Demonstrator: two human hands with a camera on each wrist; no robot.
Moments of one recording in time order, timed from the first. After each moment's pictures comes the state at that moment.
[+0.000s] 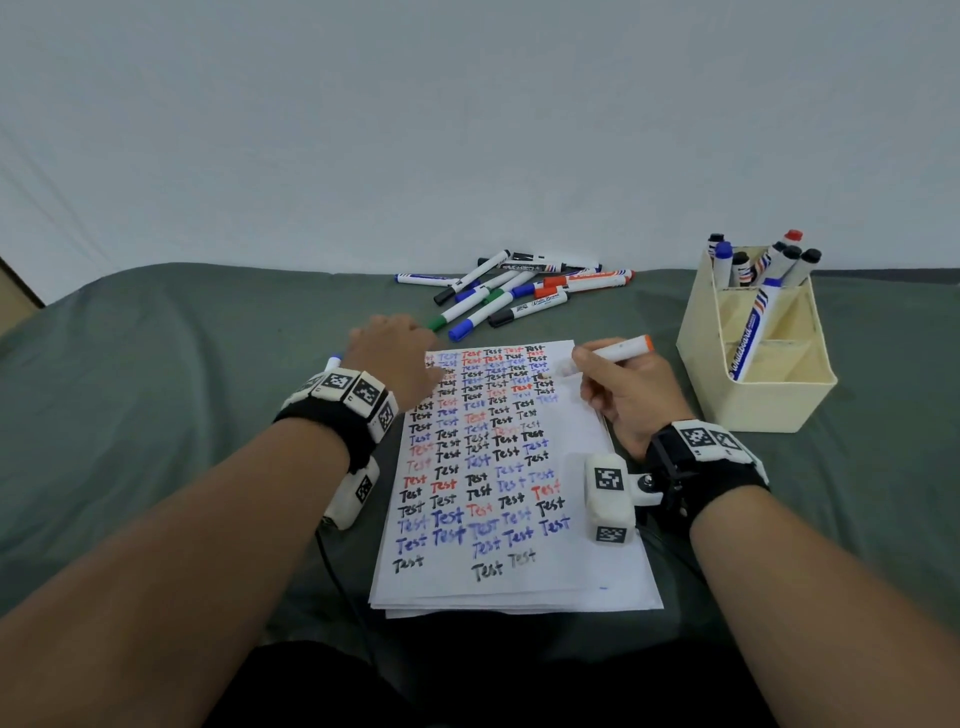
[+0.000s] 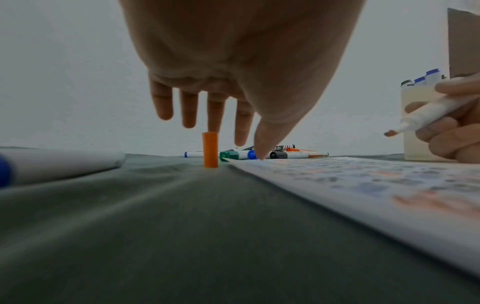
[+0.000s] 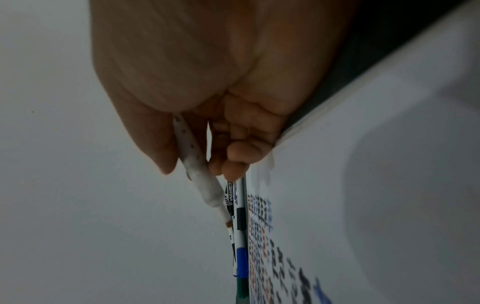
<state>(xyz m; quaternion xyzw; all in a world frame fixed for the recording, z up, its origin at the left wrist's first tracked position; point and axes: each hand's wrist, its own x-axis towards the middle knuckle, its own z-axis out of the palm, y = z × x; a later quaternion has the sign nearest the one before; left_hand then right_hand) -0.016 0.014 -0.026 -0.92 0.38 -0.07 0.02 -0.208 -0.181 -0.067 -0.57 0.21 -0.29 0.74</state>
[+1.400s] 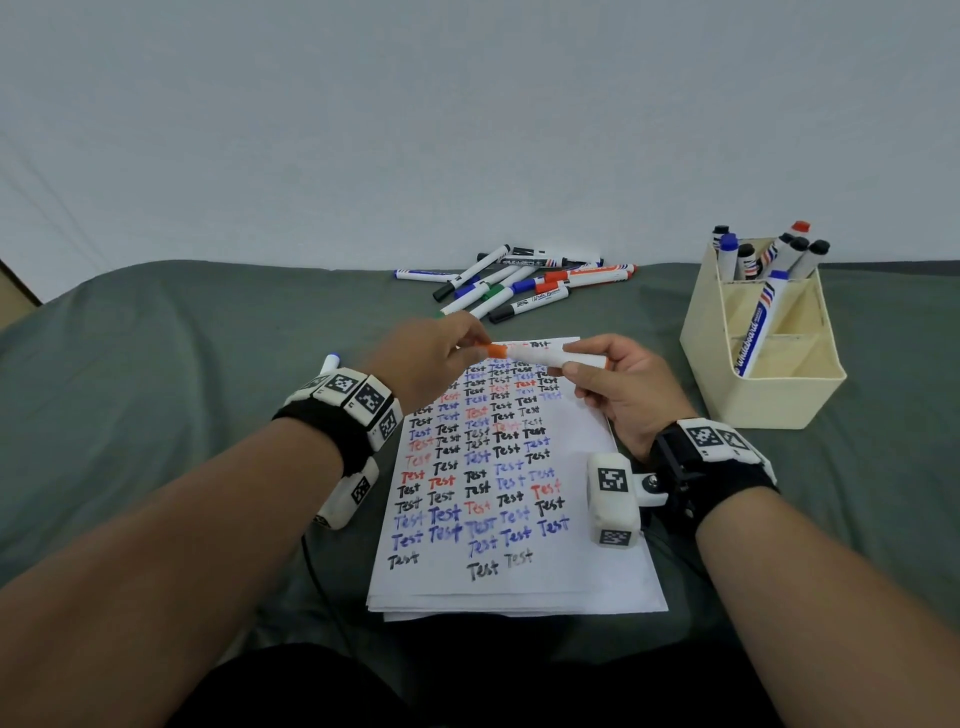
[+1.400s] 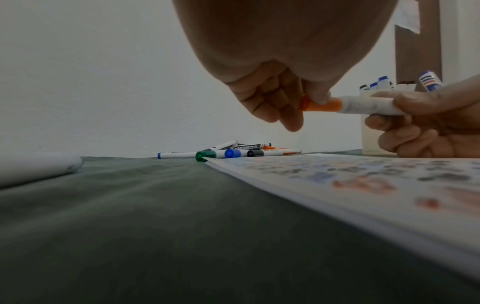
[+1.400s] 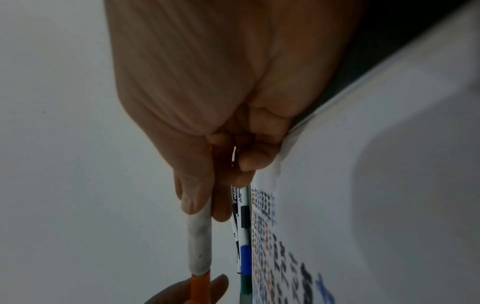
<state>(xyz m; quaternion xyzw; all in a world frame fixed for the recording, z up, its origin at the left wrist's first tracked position) -0.036 0.004 -0.021 -0.83 0.51 -0.02 -0.21 -0.210 -0.180 -0.071 -0.62 0.17 -0.25 0.73</state>
